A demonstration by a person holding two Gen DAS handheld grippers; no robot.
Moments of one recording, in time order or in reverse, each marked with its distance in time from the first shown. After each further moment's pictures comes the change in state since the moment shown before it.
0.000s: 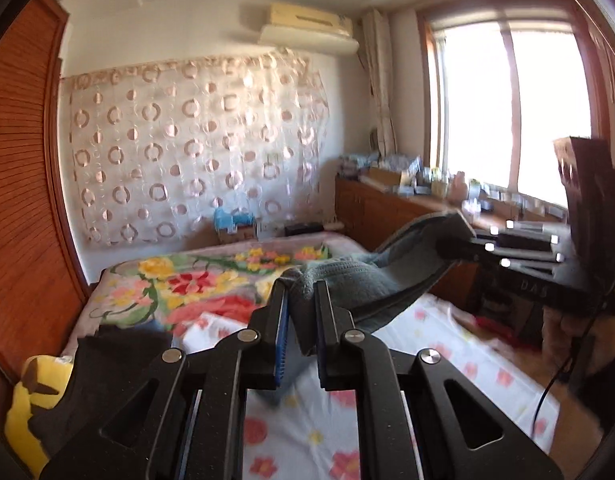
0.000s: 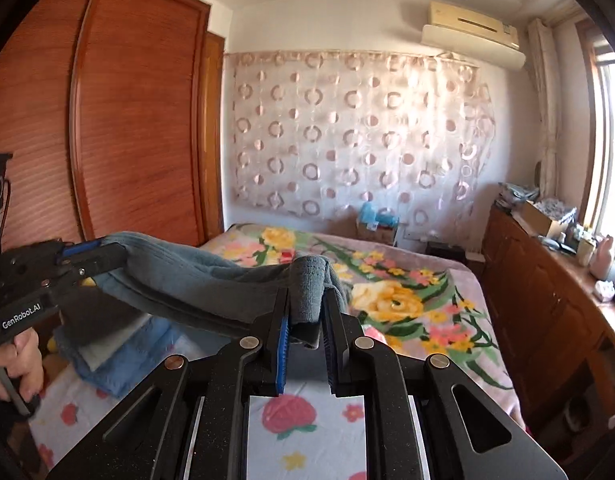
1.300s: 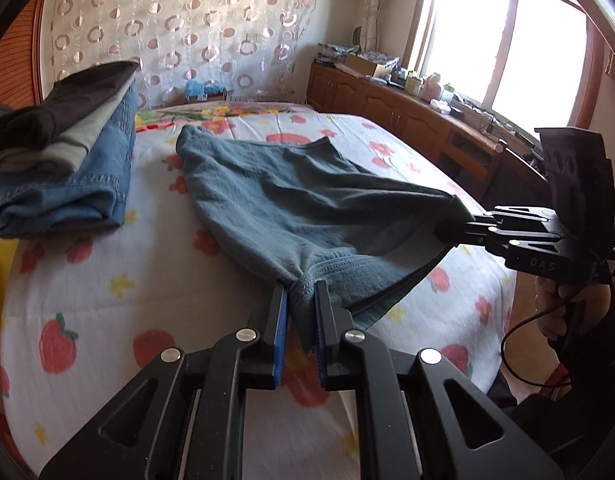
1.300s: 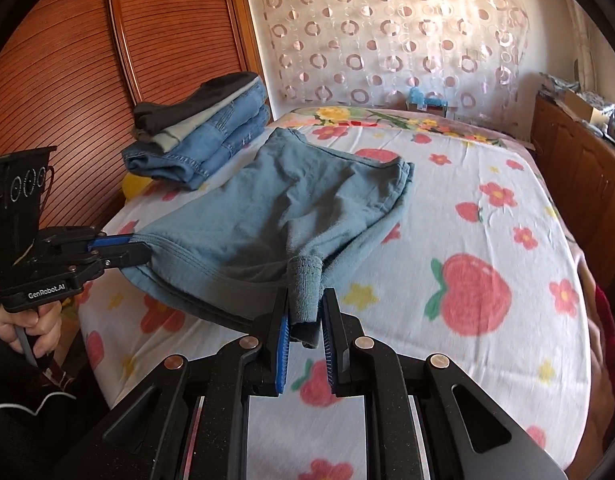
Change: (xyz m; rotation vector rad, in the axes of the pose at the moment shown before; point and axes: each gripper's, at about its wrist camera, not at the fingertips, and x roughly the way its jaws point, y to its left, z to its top) left arm -0.069 -0.061 -0.183 -0.136 0.375 -0.142; right arm -0.045 -0.005 -0.146 0.120 0.332 0.221
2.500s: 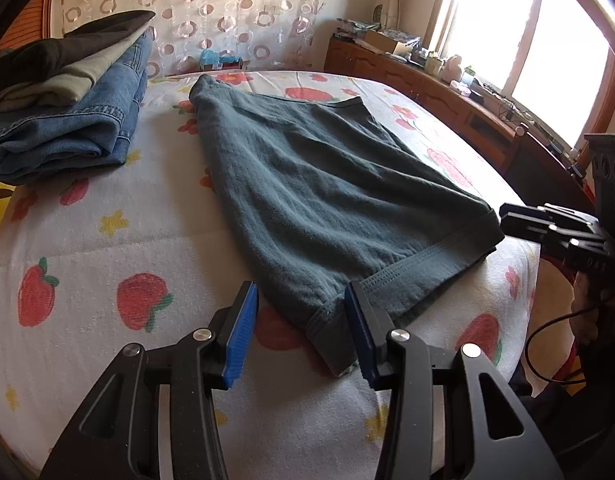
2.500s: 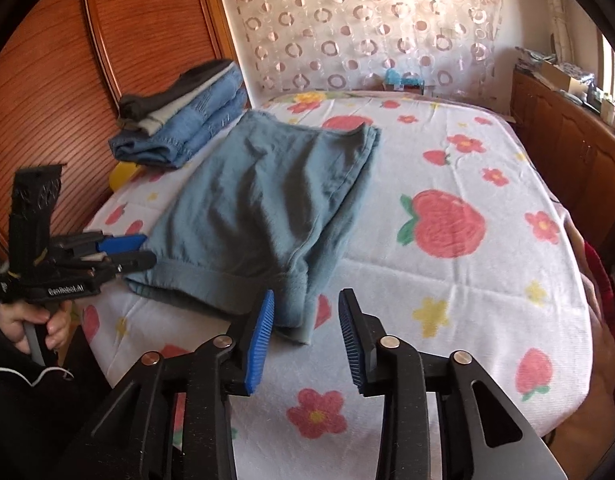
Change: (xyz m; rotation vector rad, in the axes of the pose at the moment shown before) left arm 0.026 0.012 -0.025 -0.052 0.081 0.040; right arm 0.002 -0.018 -0.019 0.073 0.024 -0.044
